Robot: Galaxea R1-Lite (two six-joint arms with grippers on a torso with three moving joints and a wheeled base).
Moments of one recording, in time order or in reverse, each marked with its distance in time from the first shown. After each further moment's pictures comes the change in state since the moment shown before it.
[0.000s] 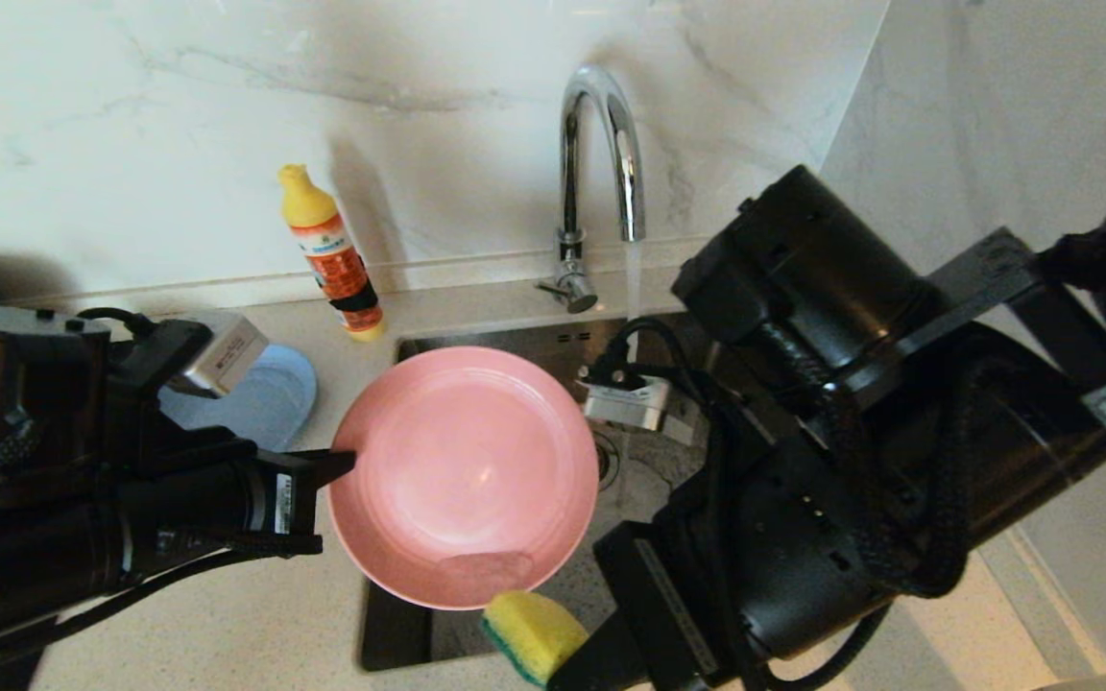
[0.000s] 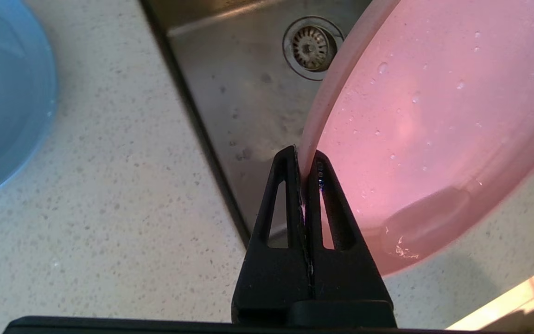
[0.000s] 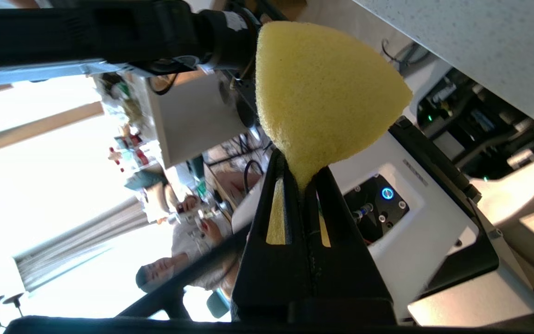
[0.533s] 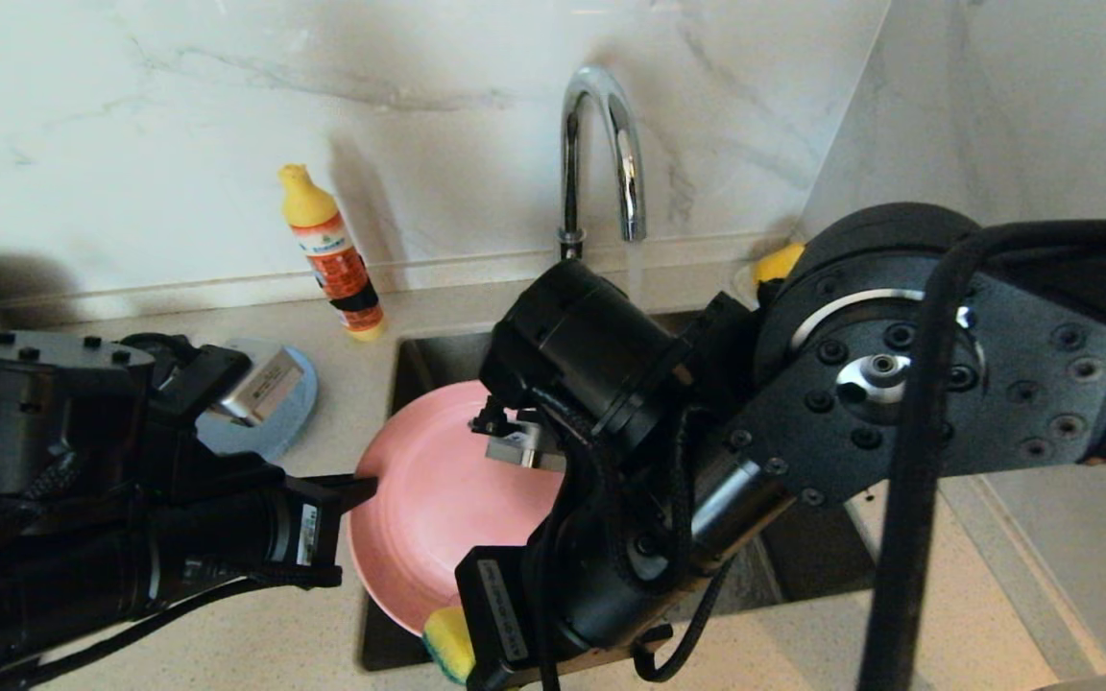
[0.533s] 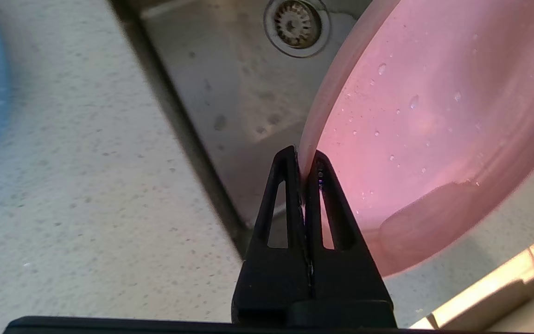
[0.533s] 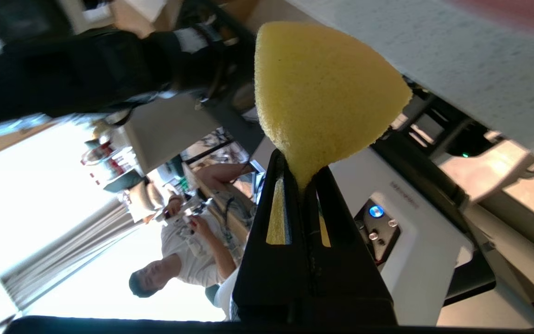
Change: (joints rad) left arm -0.055 0.022 0.024 -0.005 0.000 0.004; right arm 0.047 0.254 -0.262 0.131 -0.088 0.037
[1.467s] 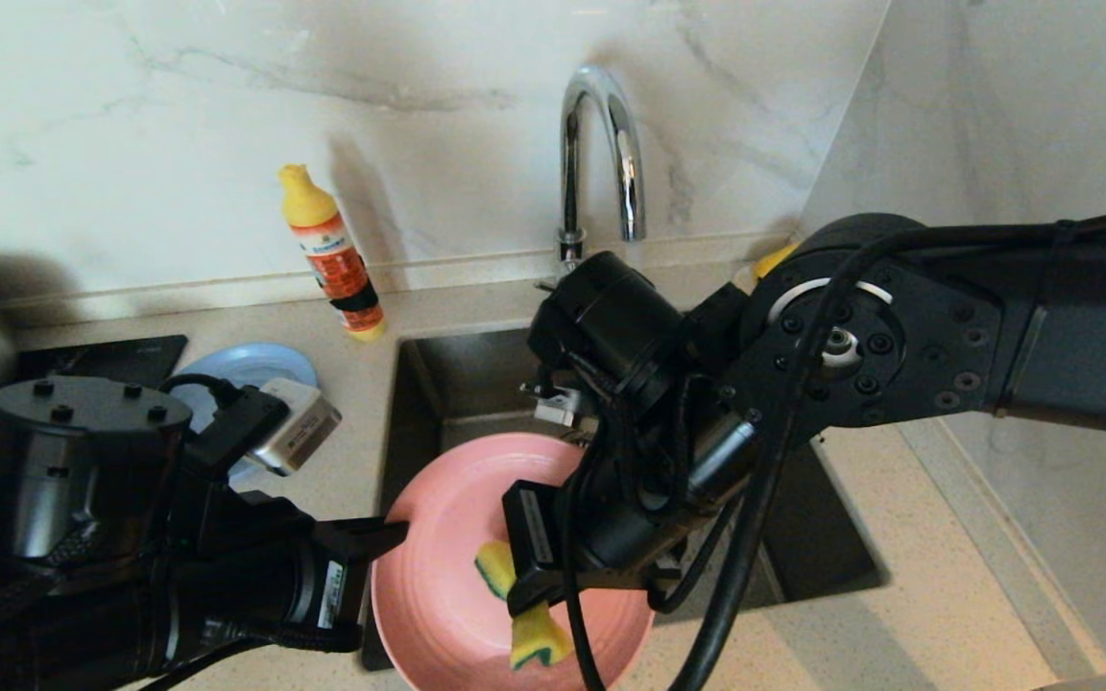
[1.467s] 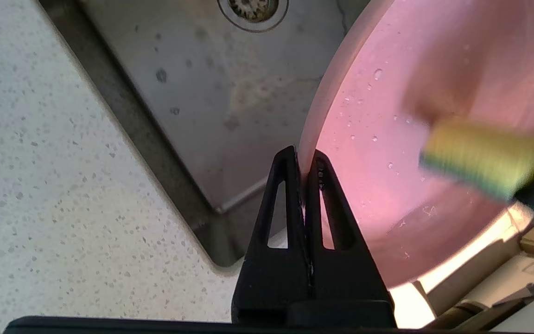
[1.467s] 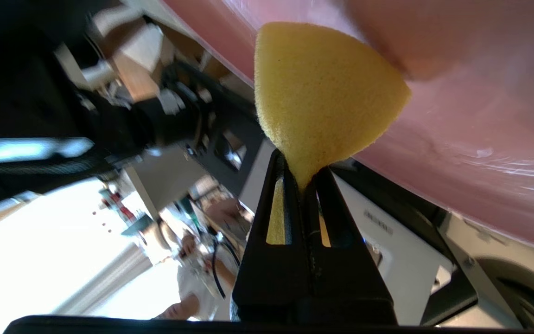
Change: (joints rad) left arm -0.105 -0.002 0.058 -0.017 -0.003 -0.016; right arm -0.106 0.026 -0.003 -0.038 -0.034 0.039
